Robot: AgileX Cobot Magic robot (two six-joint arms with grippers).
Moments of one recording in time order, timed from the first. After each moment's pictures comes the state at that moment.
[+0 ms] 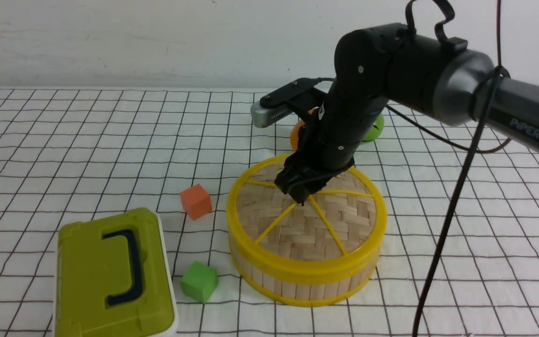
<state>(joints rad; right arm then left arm) 0.53 2.07 -1.87 0.15 1.05 -0.20 0.01 -0.01 0.03 -0.08 0.35 0.03</state>
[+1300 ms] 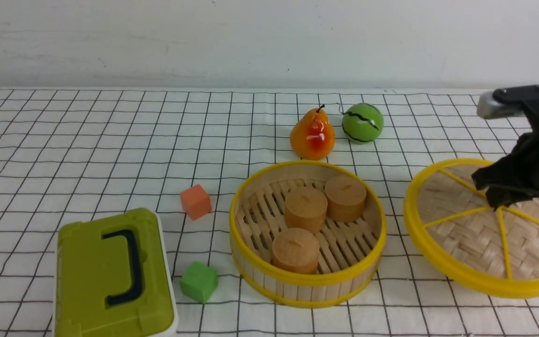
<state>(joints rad) 0.02 1.66 -1.21 0.16 0.72 -0.16 0.01 -0.01 0.03 -0.08 0.35 0.03</state>
